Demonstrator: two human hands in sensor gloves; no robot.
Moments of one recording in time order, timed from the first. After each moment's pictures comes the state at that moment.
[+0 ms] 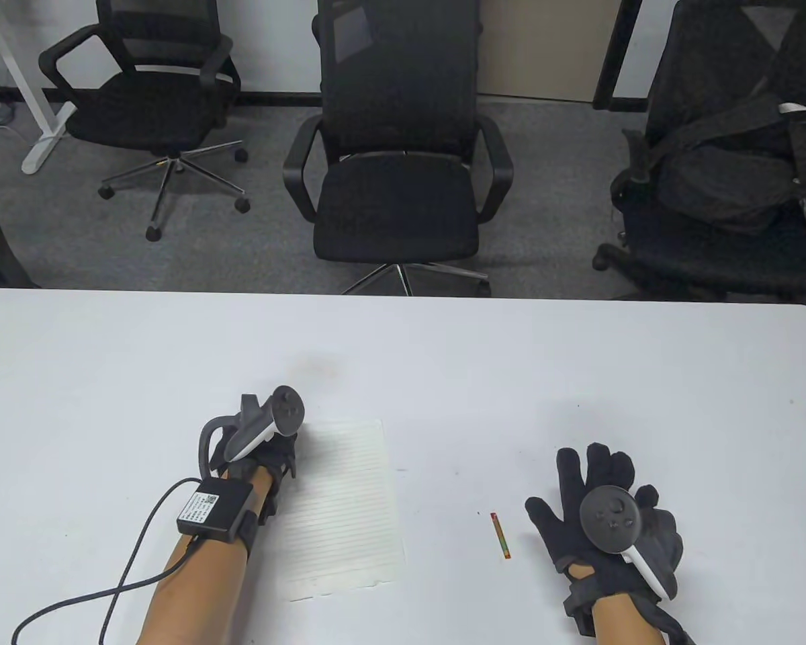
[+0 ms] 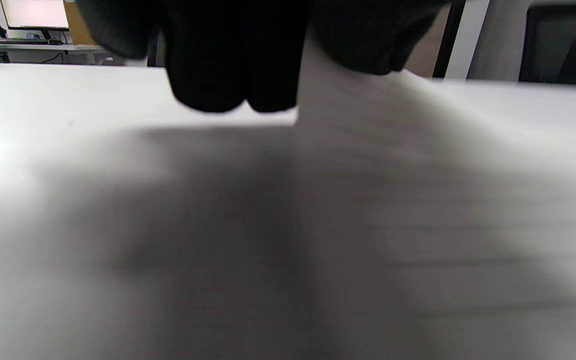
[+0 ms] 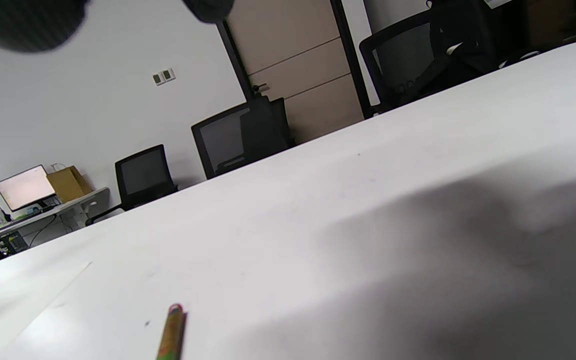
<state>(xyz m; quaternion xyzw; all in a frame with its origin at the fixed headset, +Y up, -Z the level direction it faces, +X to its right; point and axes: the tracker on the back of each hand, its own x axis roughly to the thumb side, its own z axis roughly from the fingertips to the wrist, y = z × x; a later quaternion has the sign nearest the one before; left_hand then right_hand) -0.230 -0.755 -0.427 -0.08 0.00 0.05 1.00 0.231 -0.716 -0.261 -0.05 -0.02 0.98 0.19</state>
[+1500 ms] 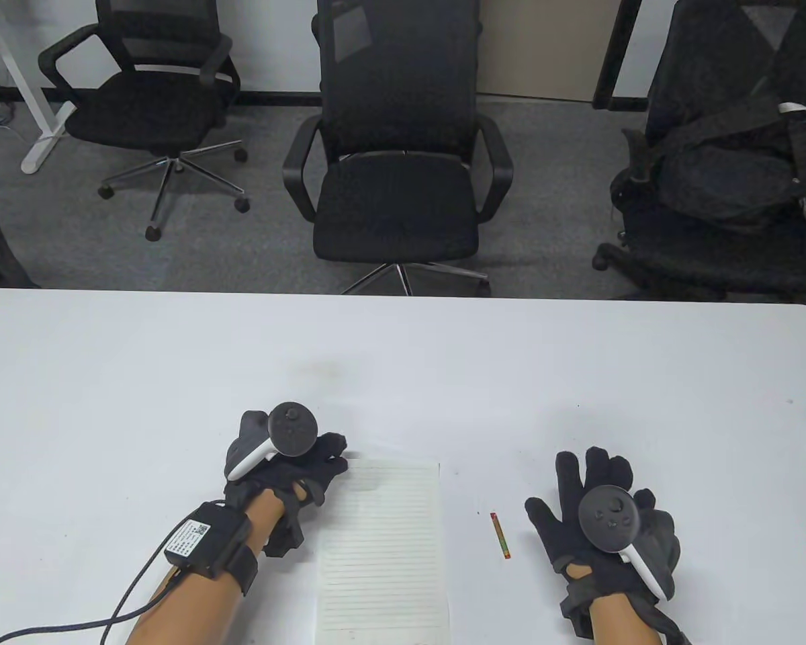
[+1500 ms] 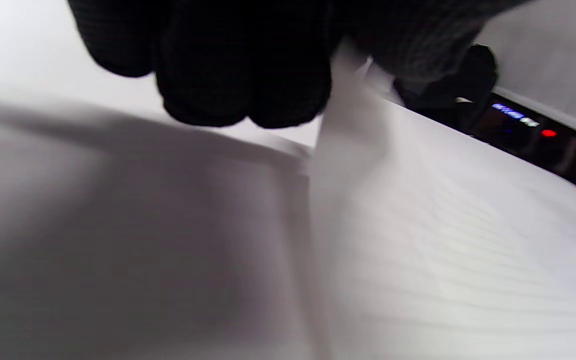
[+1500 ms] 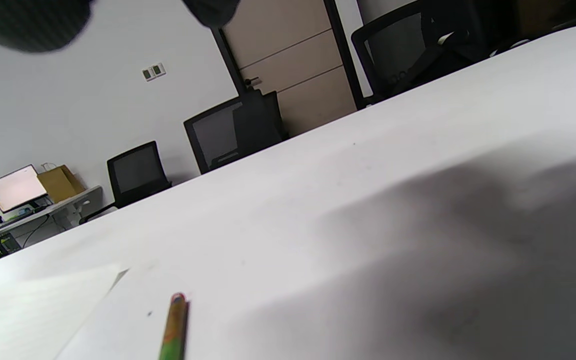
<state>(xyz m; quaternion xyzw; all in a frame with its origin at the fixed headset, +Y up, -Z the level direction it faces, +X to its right) -0.195 -0.746 -0.385 -0.16 -0.11 0.17 0.97 0.230 -0.722 -0.262 -0.06 -0.01 0.98 0.20</state>
